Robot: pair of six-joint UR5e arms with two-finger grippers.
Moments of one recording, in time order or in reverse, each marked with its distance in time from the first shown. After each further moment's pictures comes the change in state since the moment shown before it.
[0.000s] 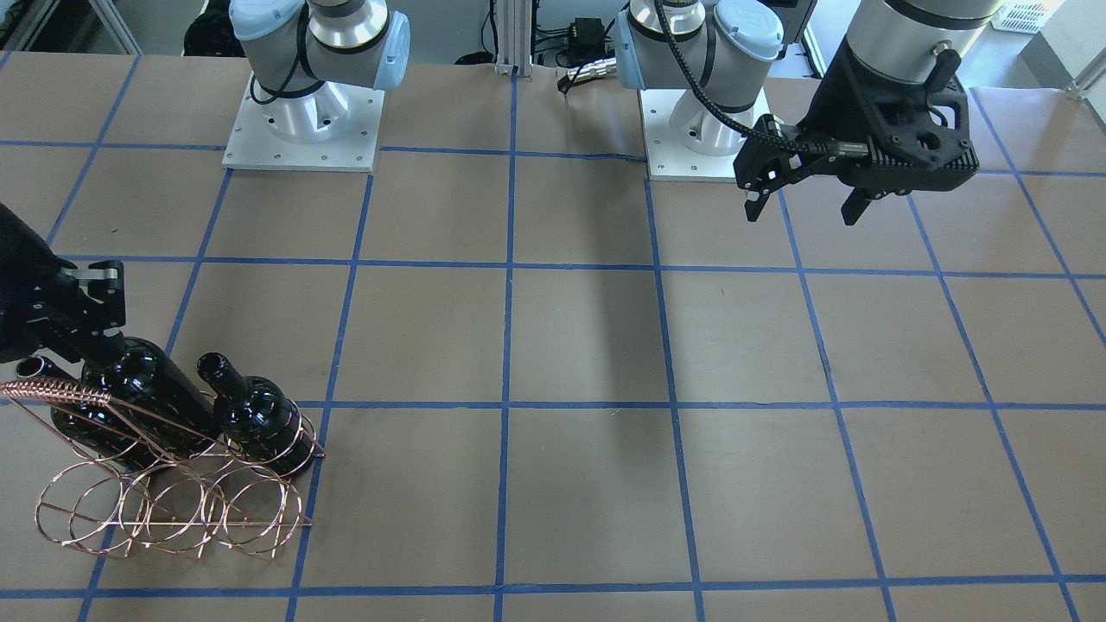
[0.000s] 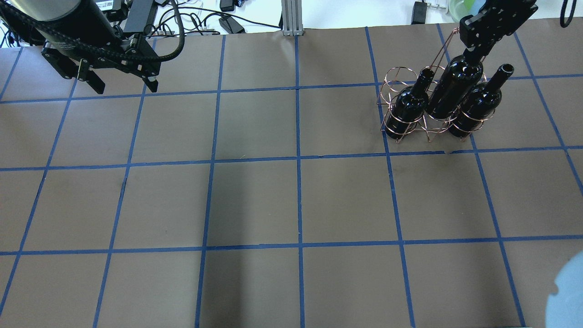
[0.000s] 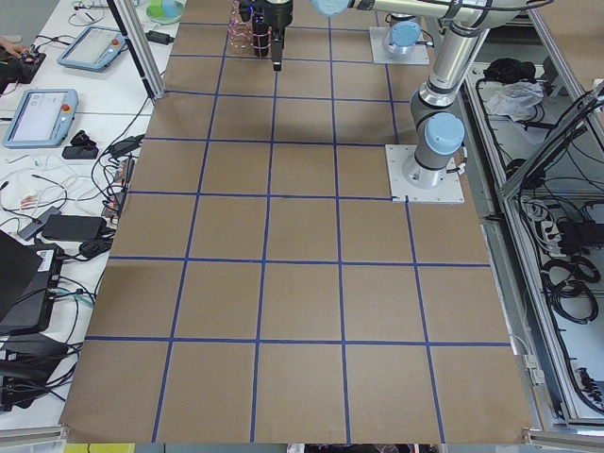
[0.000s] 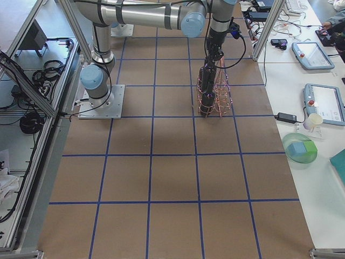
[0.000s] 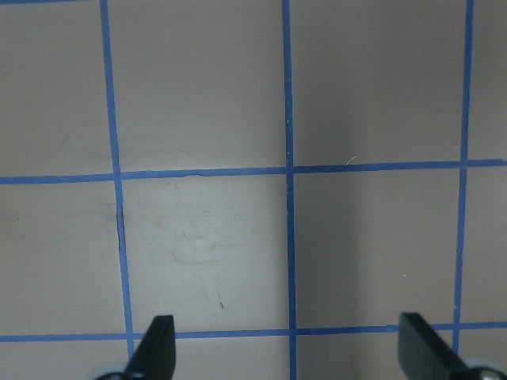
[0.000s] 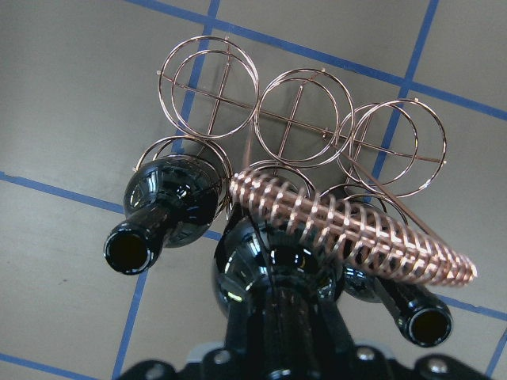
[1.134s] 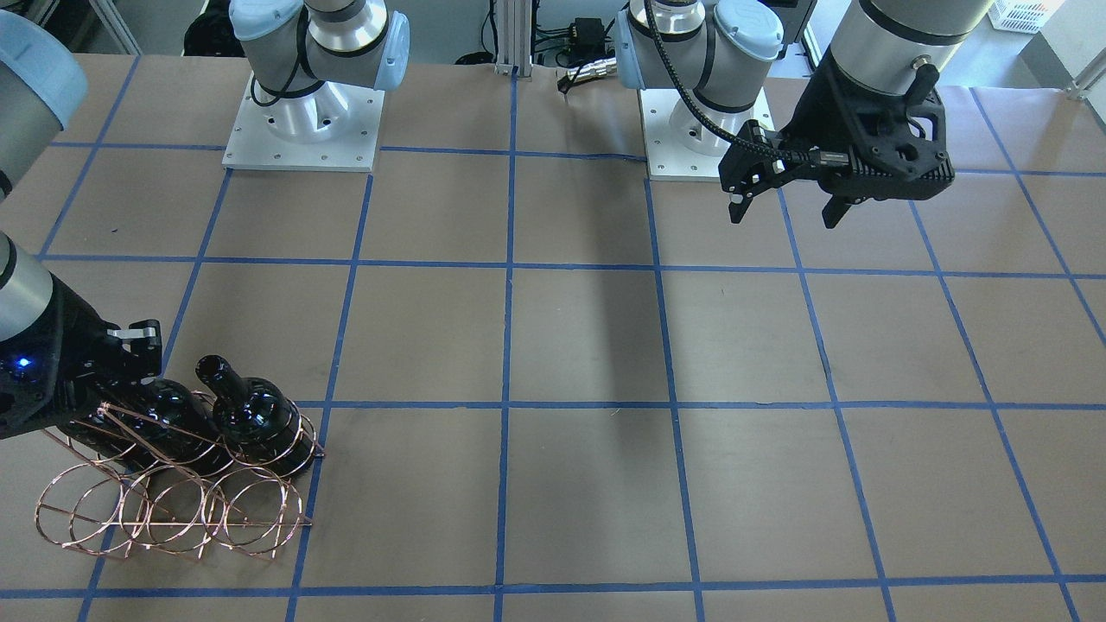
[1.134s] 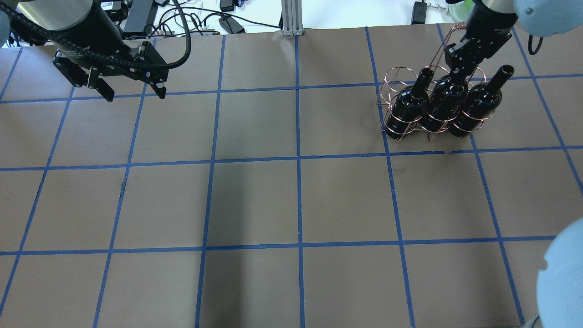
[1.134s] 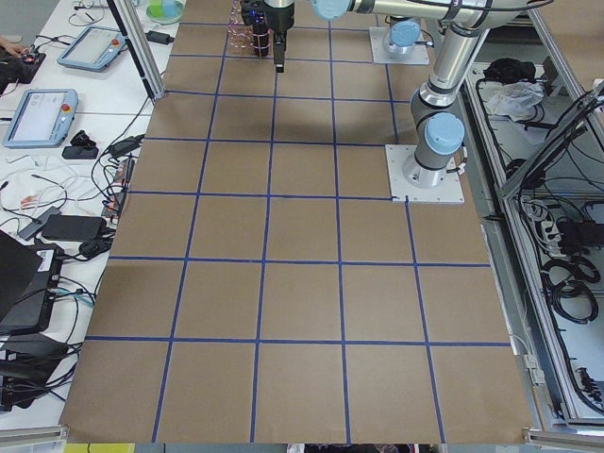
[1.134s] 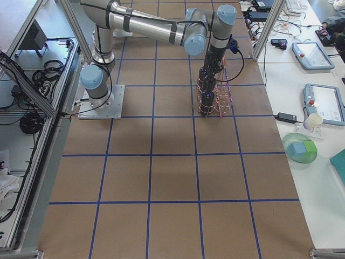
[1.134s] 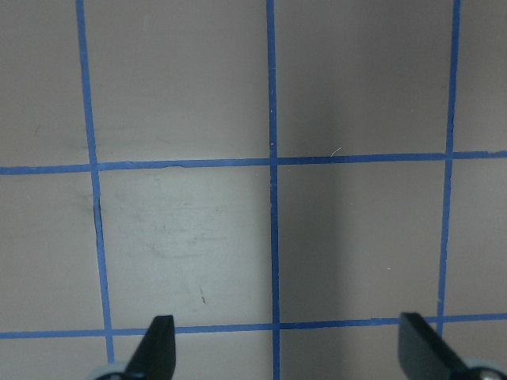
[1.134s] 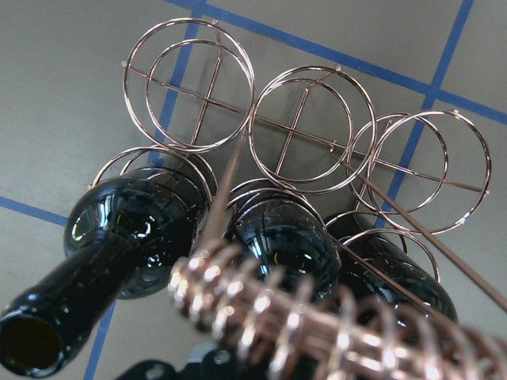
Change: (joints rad) left arm -0.005 0.004 -0.028 0.003 -0.032 -0.011; right arm -0.001 0.049 0.127 -0.178 -0.004 -0.040
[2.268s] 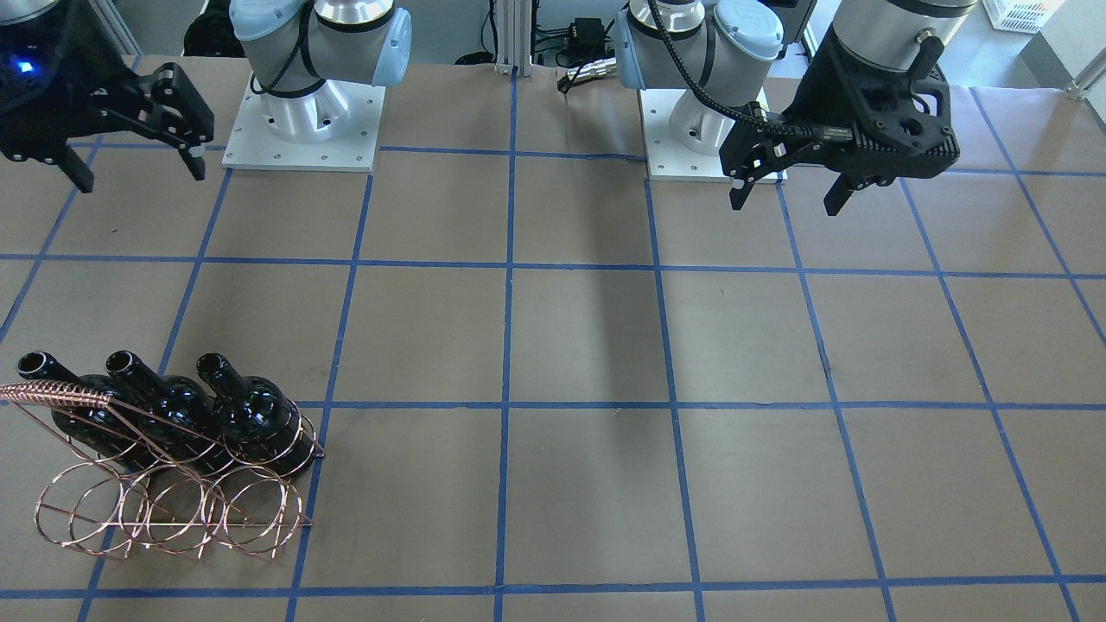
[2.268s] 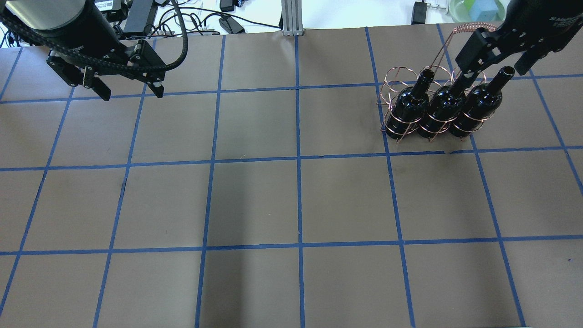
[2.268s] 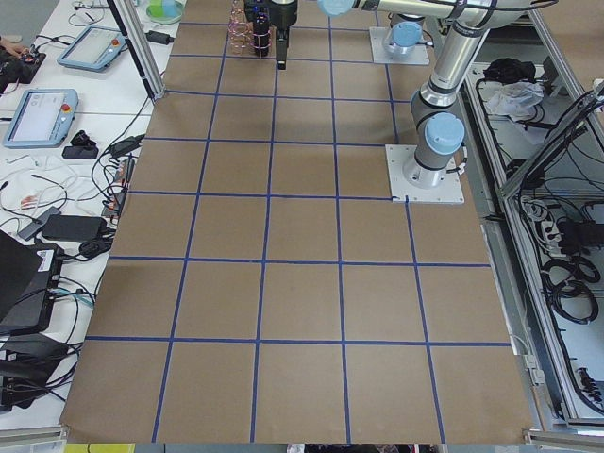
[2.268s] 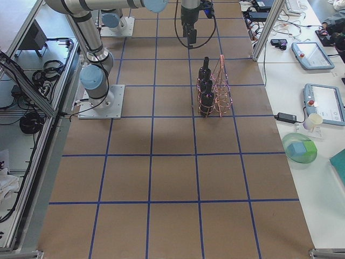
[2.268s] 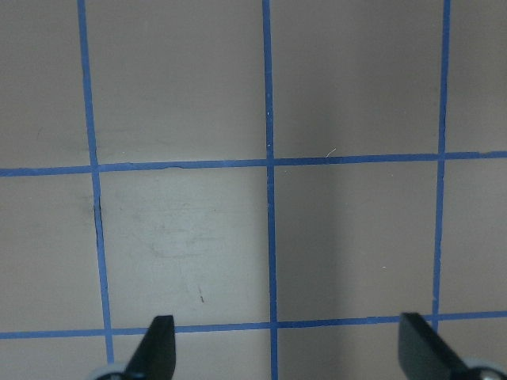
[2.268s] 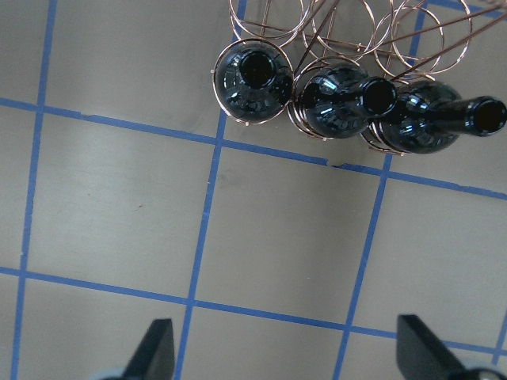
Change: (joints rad) left arm 0.000 0.030 -0.002 -0.004 -0.006 0.005; right arm 0.094 -0.356 0.040 0.300 0.002 0.254
